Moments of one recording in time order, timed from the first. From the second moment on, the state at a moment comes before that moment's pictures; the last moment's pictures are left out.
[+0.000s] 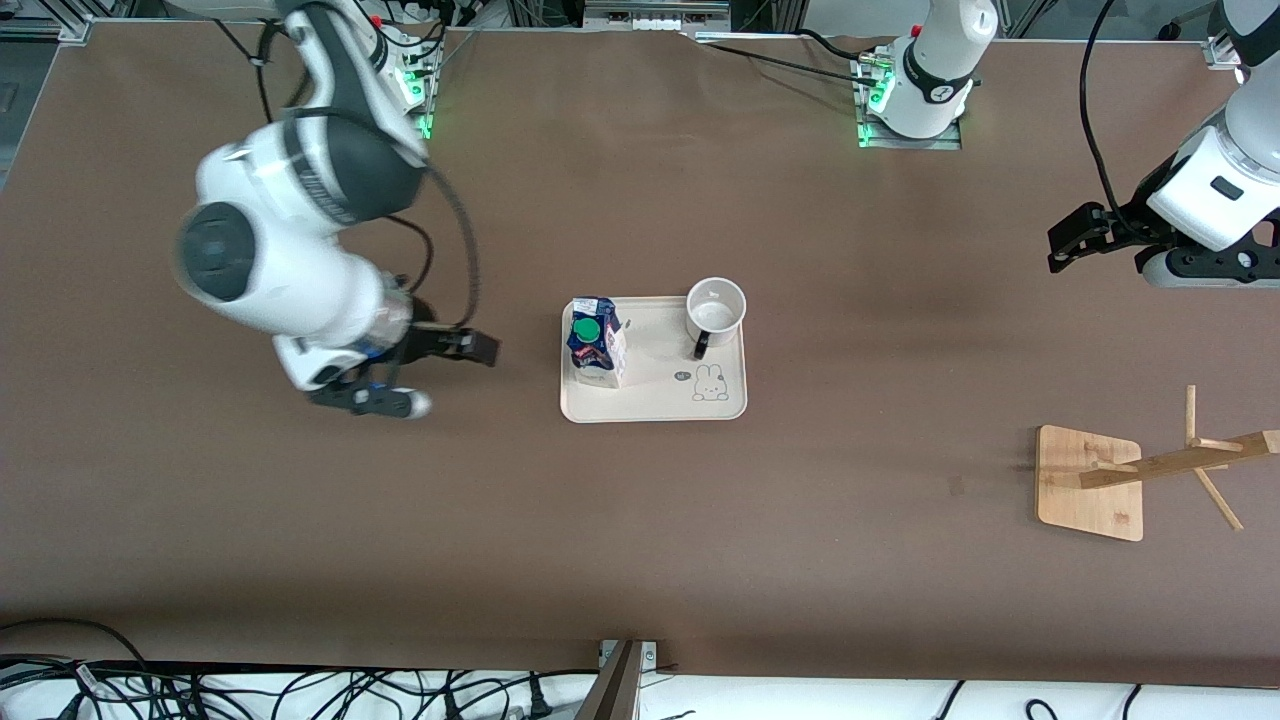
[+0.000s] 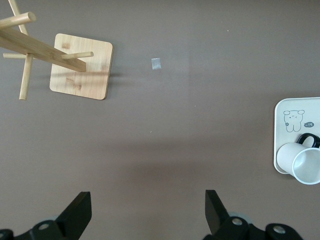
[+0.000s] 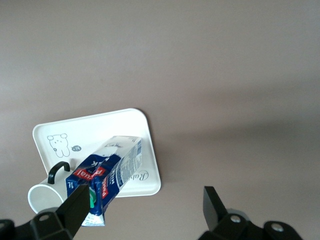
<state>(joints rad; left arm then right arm) -0.06 -0.03 0.00 -1.71 0.02 1.68 -0.06 0.45 0.48 -0.04 -1.36 0.22 1.81 0.52</state>
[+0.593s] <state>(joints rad) -0.06 -0.03 0.00 -1.71 0.02 1.68 -0.06 0.59 0.54 -0.04 -1.36 0.20 1.82 0.53</state>
